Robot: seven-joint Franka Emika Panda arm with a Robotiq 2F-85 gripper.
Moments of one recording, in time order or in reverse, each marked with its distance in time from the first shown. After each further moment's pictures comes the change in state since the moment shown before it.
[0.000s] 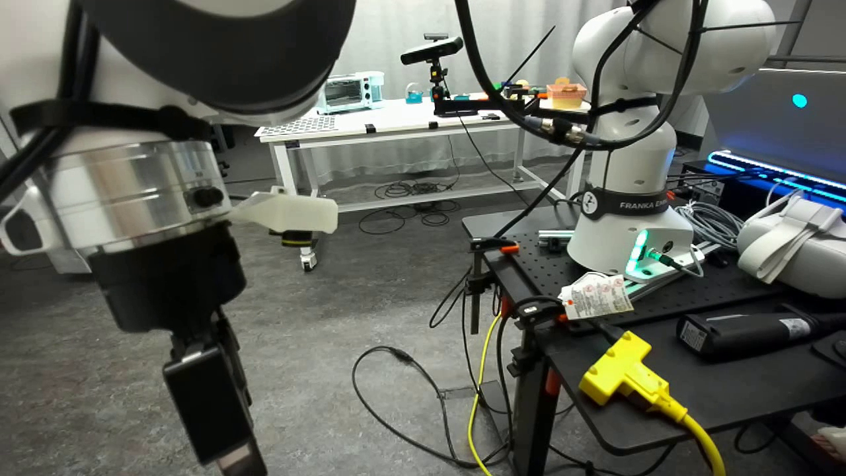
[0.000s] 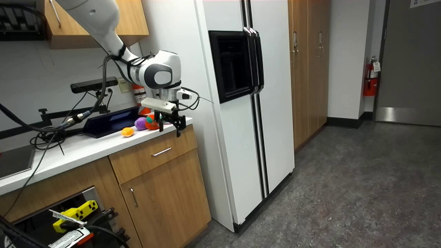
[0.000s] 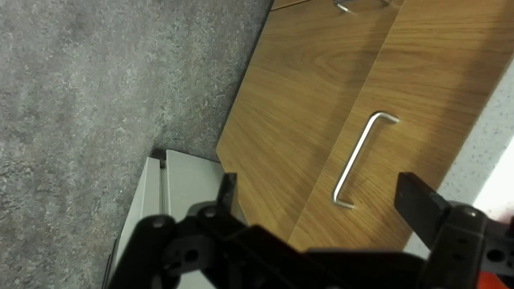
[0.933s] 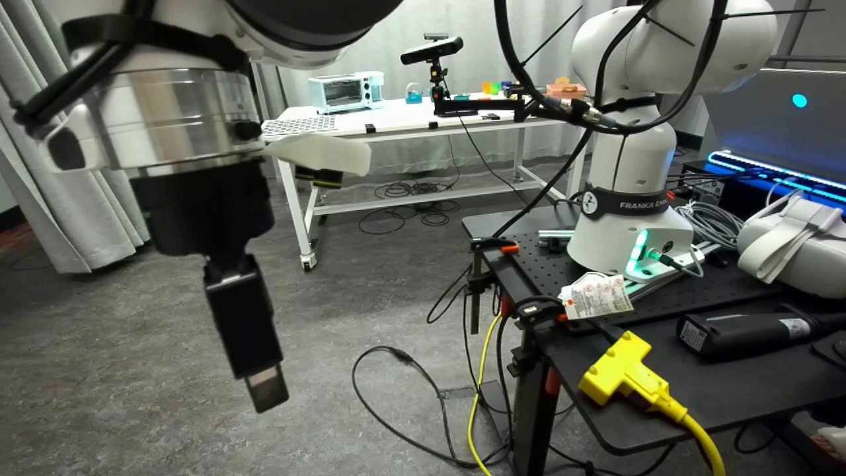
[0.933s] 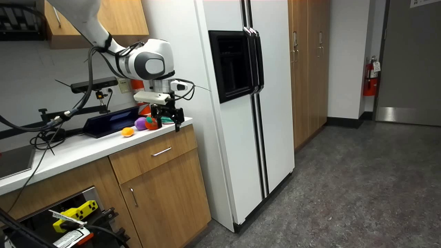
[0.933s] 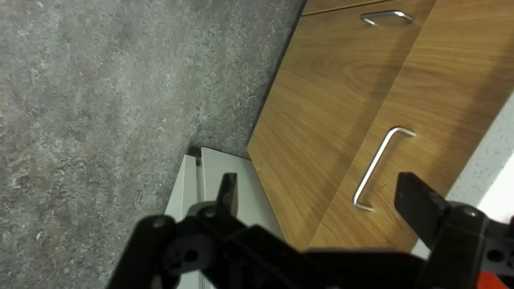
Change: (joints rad) arm 0.039 -0.151 -0.059 -0.121 -0.067 0.008 0.071
